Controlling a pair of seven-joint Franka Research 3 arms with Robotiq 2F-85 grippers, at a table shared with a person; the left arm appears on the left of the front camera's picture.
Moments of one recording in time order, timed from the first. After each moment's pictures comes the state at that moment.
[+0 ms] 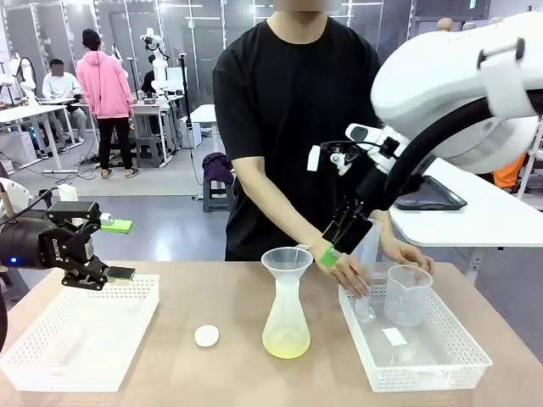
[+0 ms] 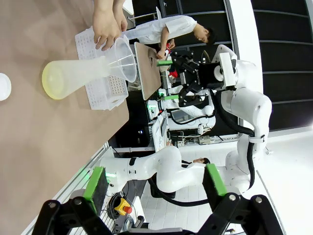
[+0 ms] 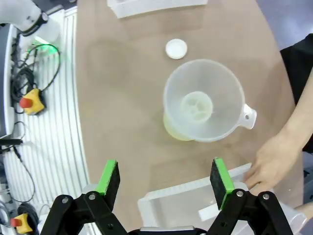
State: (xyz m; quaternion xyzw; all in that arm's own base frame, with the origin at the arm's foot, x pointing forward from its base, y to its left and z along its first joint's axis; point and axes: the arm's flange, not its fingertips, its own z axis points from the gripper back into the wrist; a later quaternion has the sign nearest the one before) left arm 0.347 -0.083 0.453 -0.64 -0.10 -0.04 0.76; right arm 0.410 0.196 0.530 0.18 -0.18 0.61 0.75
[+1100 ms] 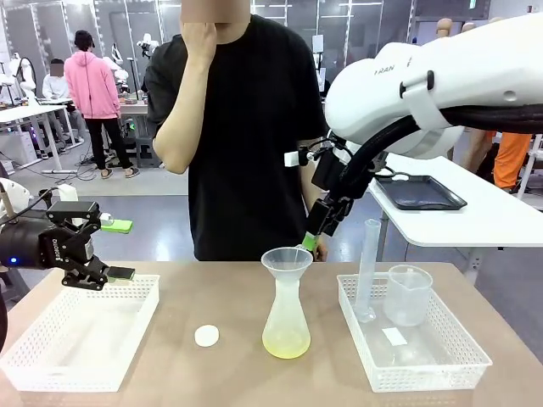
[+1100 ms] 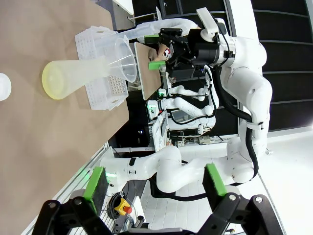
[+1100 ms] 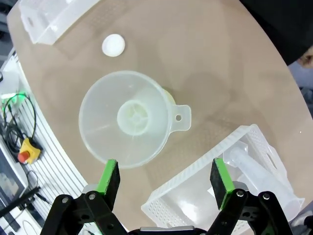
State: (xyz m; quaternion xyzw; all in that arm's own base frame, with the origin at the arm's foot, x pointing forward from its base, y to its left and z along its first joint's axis) left arm 0.347 -0.083 0.453 -0.64 -0.10 -0.04 0.76; right arm 0.481 0.227 0.522 0.12 -0.11 0.43 0.89
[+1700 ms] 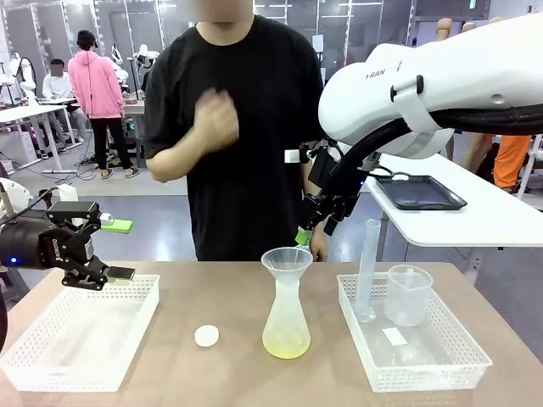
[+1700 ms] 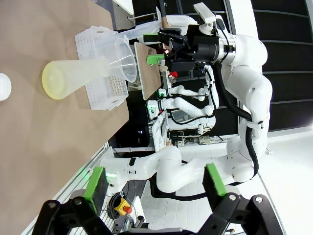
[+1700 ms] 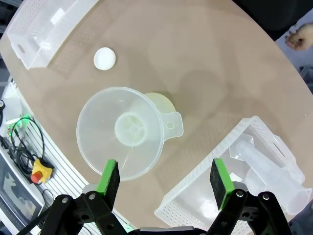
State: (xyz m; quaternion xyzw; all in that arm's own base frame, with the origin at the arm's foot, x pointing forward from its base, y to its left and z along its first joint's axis) left arm 0.347 -0.083 0.453 -0.64 -0.10 -0.04 0.76; right arm 0.486 0.231 0.523 0.13 -0.10 0.36 0.92
